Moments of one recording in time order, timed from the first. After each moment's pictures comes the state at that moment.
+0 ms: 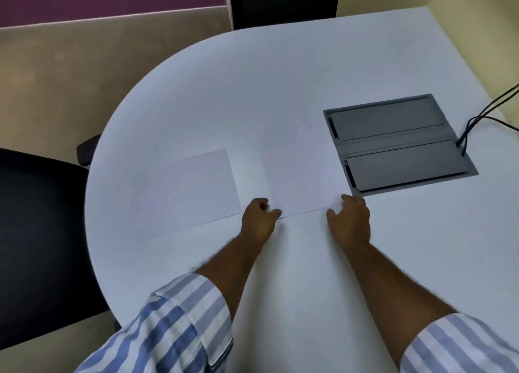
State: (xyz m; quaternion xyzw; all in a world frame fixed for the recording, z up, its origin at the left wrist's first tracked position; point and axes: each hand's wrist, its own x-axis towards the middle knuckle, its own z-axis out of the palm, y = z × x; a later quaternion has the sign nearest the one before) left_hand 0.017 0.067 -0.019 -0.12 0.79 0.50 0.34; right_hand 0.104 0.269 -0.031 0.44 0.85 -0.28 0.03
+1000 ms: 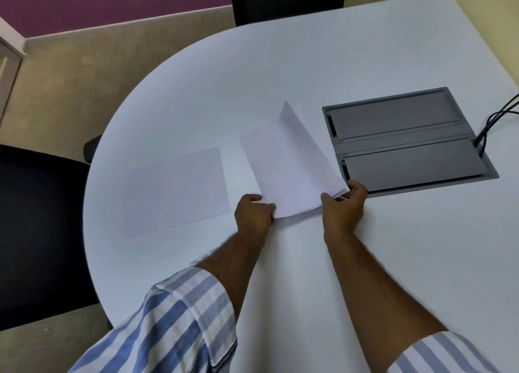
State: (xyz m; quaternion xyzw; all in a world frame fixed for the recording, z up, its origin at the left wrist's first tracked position) left_hand 0.017 0.118 -0.033 -0.27 0.76 0.54 0.24; right_hand 0.074 0.283 -0.047 0.51 0.62 -0.56 -0.19
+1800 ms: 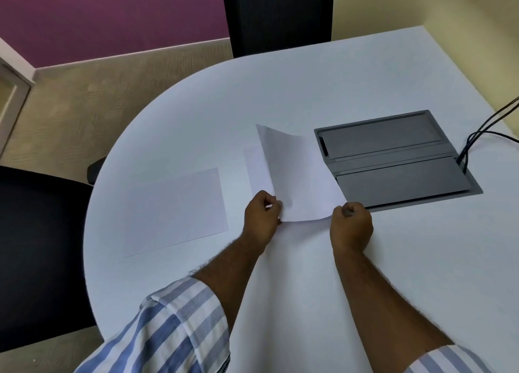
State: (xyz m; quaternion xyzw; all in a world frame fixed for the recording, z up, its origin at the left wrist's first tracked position) left_hand 0.011 0.135 0.000 -0.07 0.77 0.60 0.22; right_hand 0.089 0.306 -0.035 0.51 0.71 -0.42 -0.22
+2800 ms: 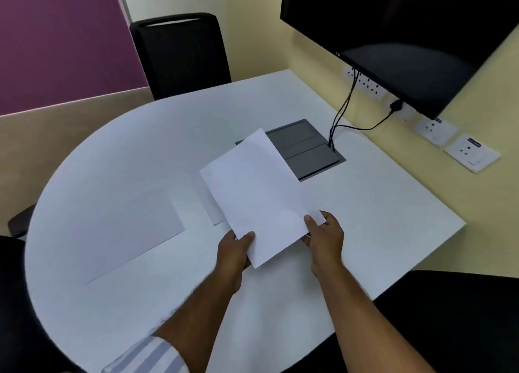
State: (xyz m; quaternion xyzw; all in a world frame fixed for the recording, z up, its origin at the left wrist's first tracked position) left_hand 0.174 0.073 0.067 -0.07 0.60 0.68 0.41; right_hand 0.289 0.239 0.091 0.50 0.45 -0.66 -0.33
